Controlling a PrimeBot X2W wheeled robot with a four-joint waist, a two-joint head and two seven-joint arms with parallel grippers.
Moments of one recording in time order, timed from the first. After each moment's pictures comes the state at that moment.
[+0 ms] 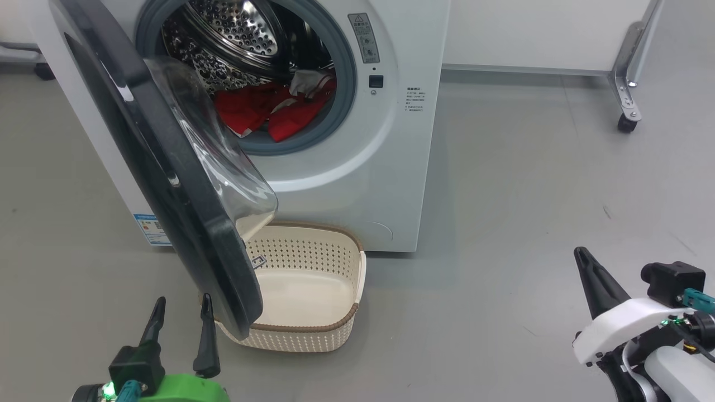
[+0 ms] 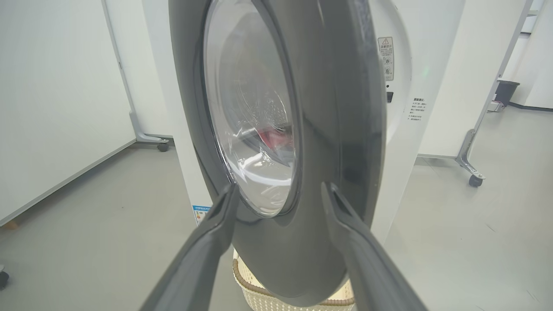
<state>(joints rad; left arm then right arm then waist) 0.03 0.05 -0.17 0.22 -0.33 0.12 -0.25 -0.17 -0.54 0.69 0.22 1.00 -0.12 -0.26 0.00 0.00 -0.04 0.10</state>
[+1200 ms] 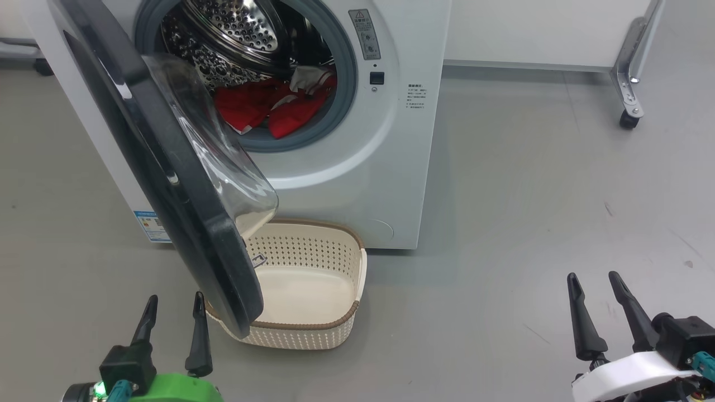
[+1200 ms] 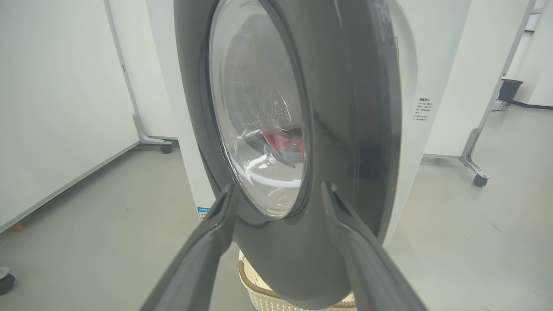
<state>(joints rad) 0.03 0.05 -0.13 0.21 -0.31 0.08 -0.25 0.12 -0.38 0.36 0.00 0.65 -0.13 -0.25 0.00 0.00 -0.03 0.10</state>
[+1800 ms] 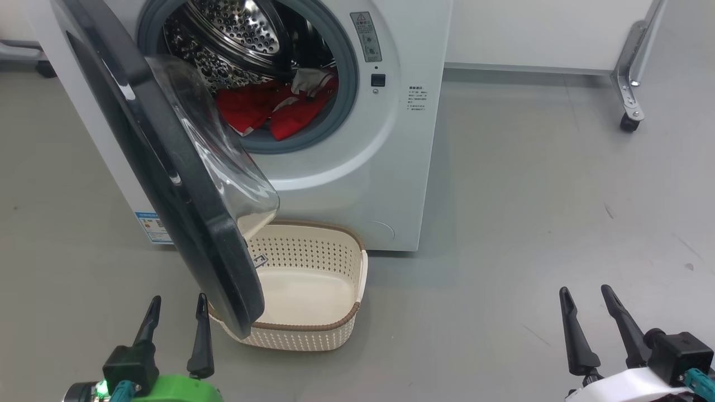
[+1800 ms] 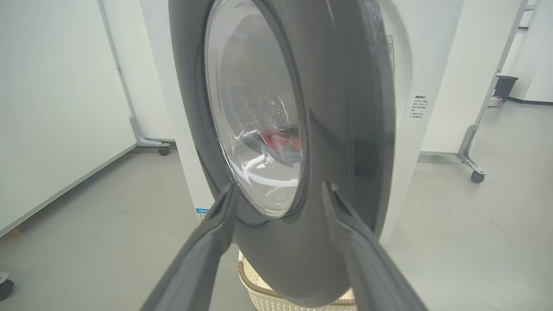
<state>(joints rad) 0.03 0.05 -0.13 0.22 -0.29 0.07 -0.25 0.18 -0.34 0.35 -0.03 0.59 -0.13 -0.25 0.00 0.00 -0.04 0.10</state>
